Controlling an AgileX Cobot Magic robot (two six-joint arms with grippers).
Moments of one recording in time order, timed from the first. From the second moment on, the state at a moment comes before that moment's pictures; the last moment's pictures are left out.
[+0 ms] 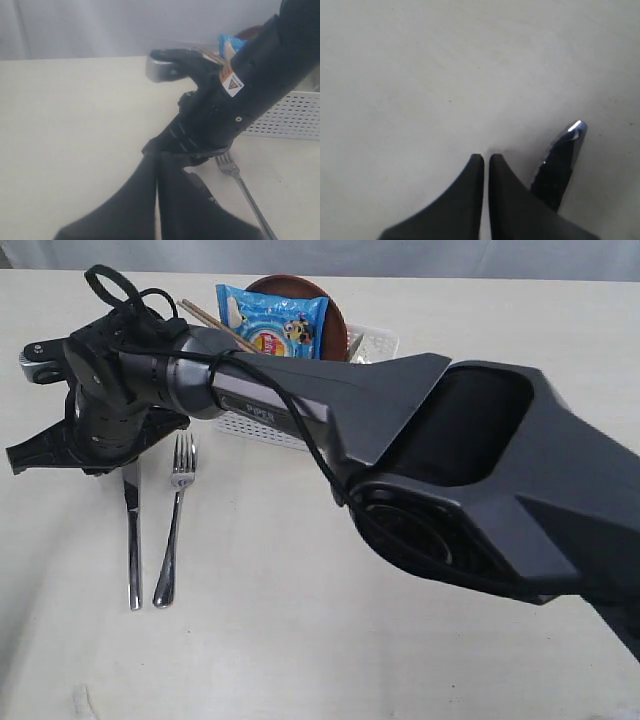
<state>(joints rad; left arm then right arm) -0.20 0.00 0.00 0.04 0.36 -0.08 1.02 2.55 -2.20 0.09 0.79 0.37</state>
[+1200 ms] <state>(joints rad) -0.20 0.00 0.00 0.04 0.36 -0.08 1.00 2.59 -2.28 -0.06 0.91 0.46</state>
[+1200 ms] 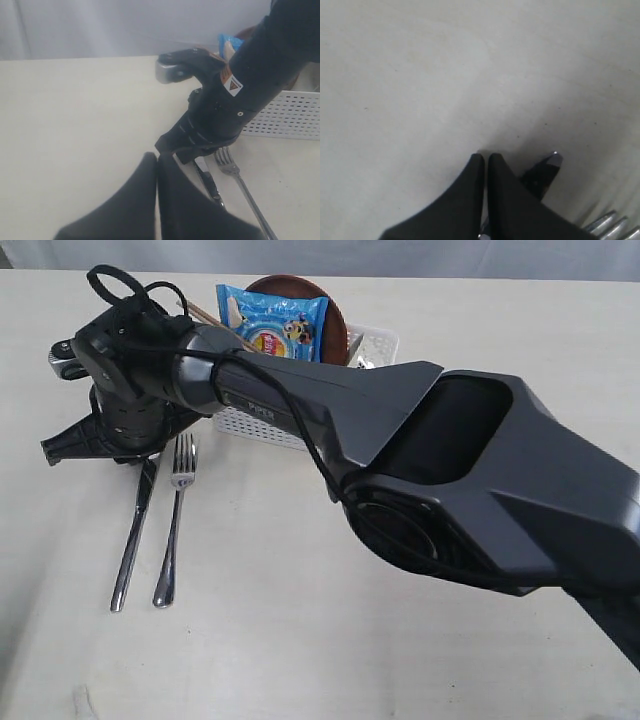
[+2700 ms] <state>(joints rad) -0.20 0.00 0.00 0.04 0.36 -0.08 0.83 1.70 -1.43 -0.17 0.48 0.07</state>
